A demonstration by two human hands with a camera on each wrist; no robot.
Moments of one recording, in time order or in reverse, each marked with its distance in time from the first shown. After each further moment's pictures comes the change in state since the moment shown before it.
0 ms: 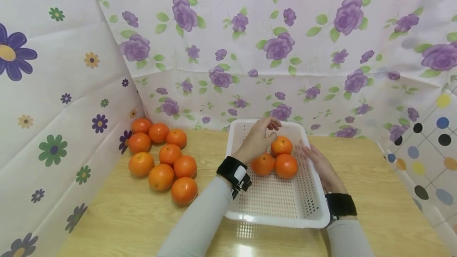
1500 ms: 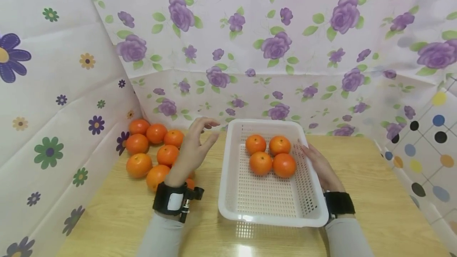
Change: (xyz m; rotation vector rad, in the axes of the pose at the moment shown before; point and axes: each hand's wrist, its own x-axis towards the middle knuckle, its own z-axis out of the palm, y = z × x) left_hand -0.103 0.010 -0.127 0.101 0.268 0.054; right_hand -0.002 0.000 0.003 0.043 -0.015 -0.022
